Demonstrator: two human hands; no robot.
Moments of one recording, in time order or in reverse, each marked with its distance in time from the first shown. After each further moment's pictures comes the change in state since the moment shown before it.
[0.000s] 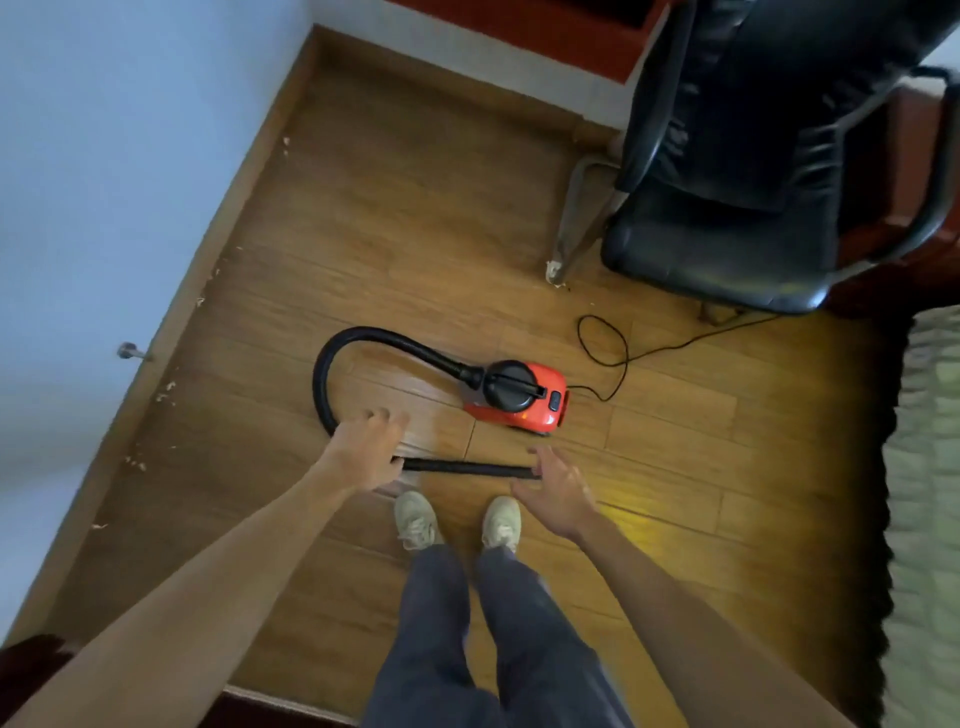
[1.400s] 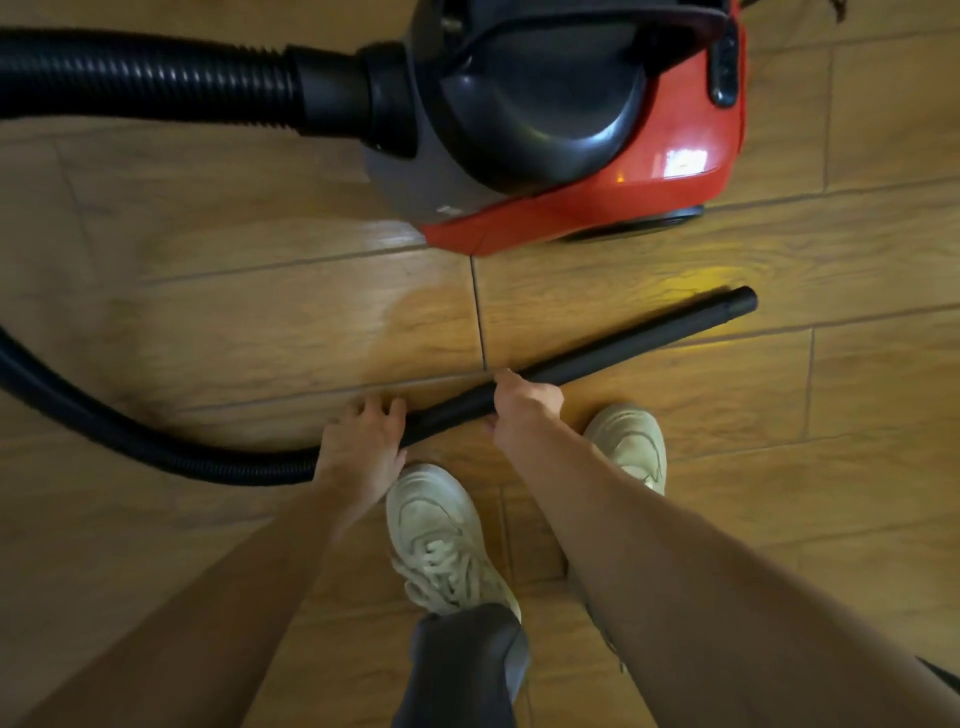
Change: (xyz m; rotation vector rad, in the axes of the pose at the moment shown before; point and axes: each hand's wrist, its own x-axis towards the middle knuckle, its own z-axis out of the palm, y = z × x) left_hand 0.376 -0.072 0.511 0.279 -0.335 0.080; right_hand 0.469 0.236 0.457 1.338 0.194 1.240
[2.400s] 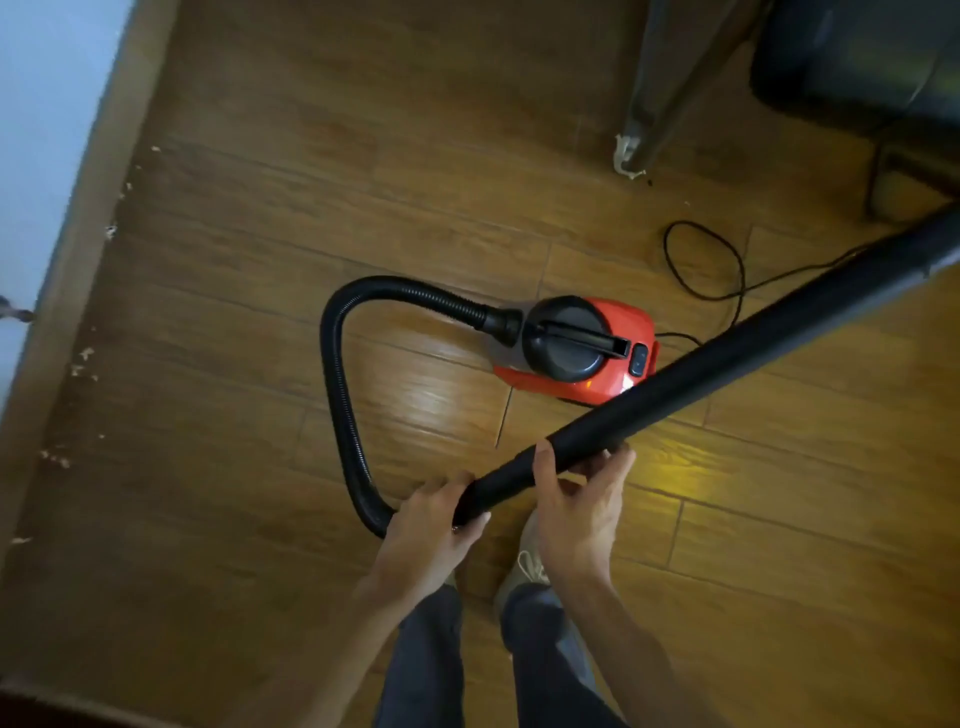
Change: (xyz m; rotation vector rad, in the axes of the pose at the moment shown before) left_hand -0.276 0.062 -0.180 -0.943 0.470 -0.055; right_hand -0.388 -0.025 -0.187 -0.341 -0.128 -1.183
